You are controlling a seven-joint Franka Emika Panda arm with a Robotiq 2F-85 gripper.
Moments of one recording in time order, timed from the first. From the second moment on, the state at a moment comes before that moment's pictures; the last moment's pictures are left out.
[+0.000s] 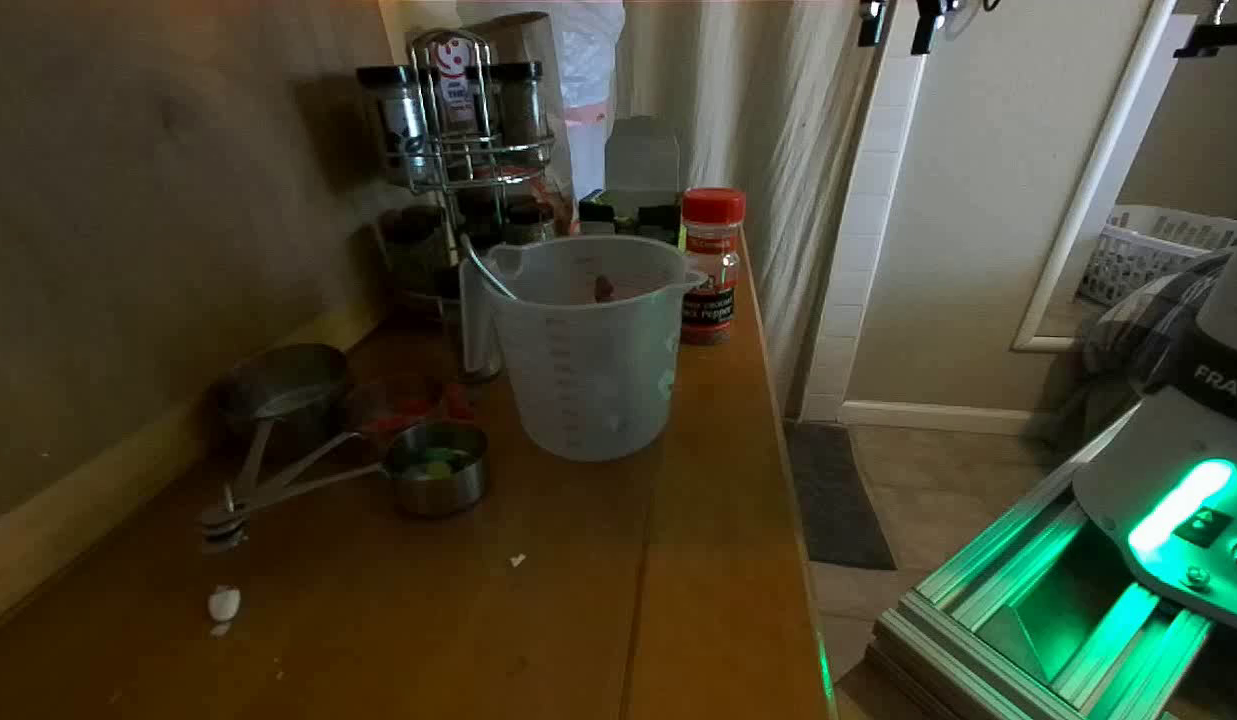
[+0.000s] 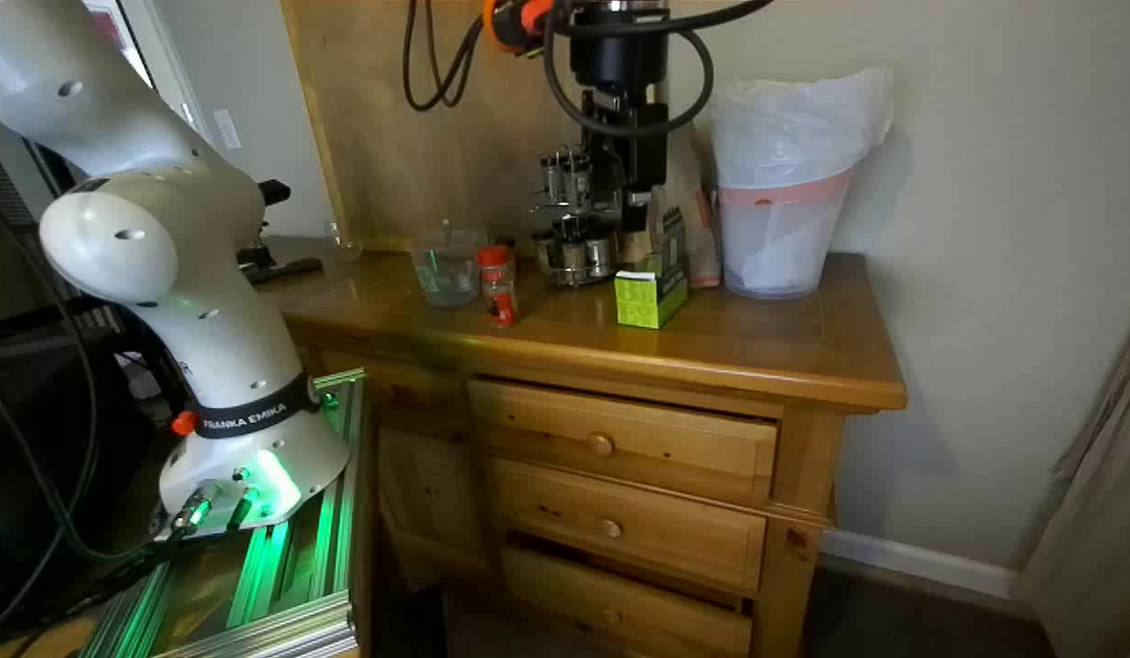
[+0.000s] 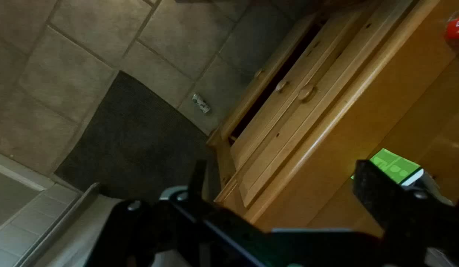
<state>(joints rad) -0.13 -0.30 -0.27 -2.29 -0.03 1.94 -0.27</state>
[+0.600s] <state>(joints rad) -0.12 -0.32 -0.25 -2.30 -0.02 1.94 -0.30</state>
